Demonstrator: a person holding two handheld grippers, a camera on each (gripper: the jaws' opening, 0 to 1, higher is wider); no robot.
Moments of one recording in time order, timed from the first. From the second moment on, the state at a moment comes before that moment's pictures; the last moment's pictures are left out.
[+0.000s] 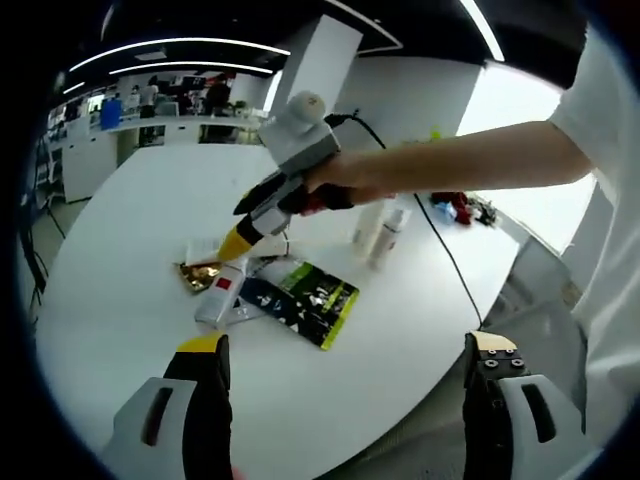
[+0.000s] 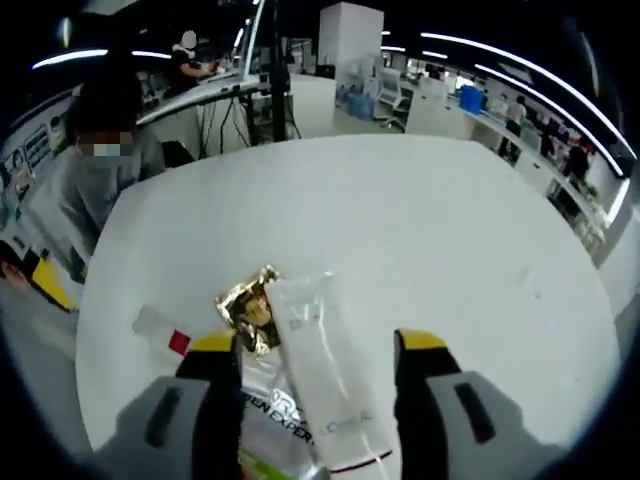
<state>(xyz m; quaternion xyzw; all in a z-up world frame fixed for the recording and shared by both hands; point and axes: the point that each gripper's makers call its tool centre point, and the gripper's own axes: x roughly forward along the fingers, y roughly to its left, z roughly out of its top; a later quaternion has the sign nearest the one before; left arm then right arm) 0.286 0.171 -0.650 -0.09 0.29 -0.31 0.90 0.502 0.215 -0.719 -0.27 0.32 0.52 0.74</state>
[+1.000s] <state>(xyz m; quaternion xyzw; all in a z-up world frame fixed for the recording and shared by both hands) 0.285 0.172 -0.653 -0.08 0.30 -0.31 0.90 0.510 0.221 -0.725 -0.31 0.35 0.54 0.70</state>
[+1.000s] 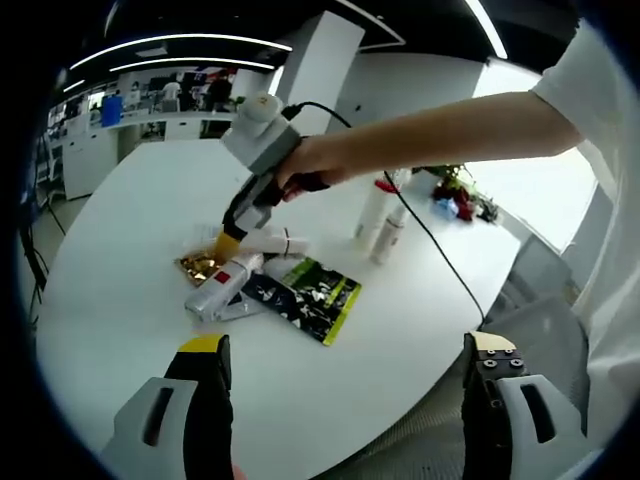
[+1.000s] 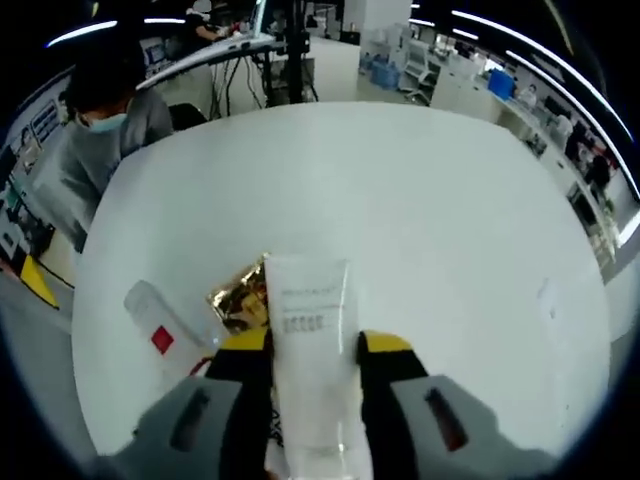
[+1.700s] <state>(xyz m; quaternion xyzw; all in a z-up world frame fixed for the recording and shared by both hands) 0.298 0.171 -0.636 -0.07 0.28 -0.31 0.91 0.470 0.178 -0.638 -0.21 0.25 0.47 0.82</state>
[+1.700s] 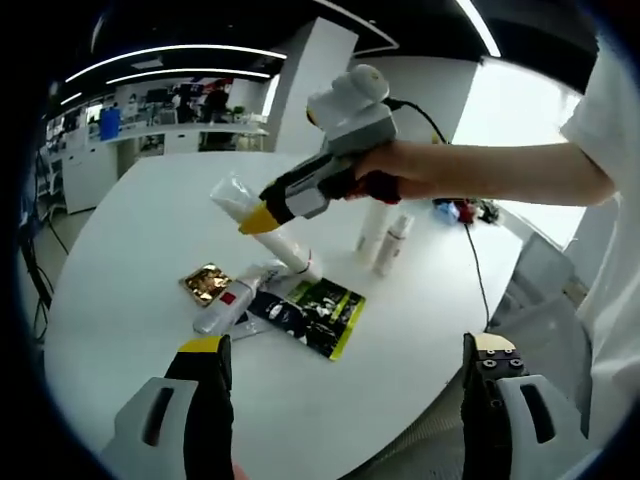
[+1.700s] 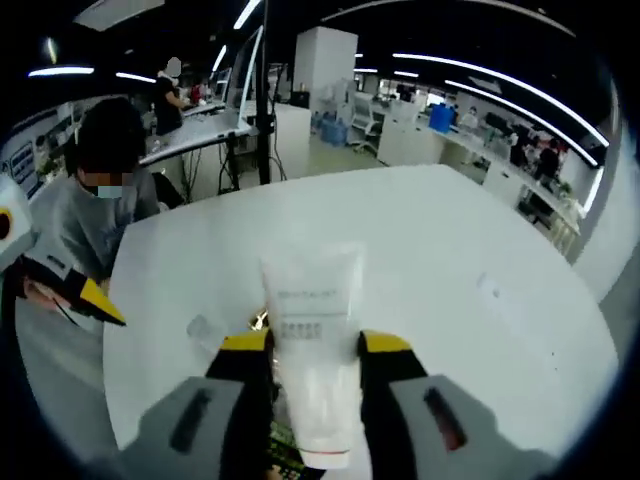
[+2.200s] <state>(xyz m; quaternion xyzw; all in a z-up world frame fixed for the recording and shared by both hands) 0.307 0.148 -0.616 -0.04 0.25 -0.34 0.91 0.428 0.138 -0.606 -0.13 0.22 0.41 0.87</state>
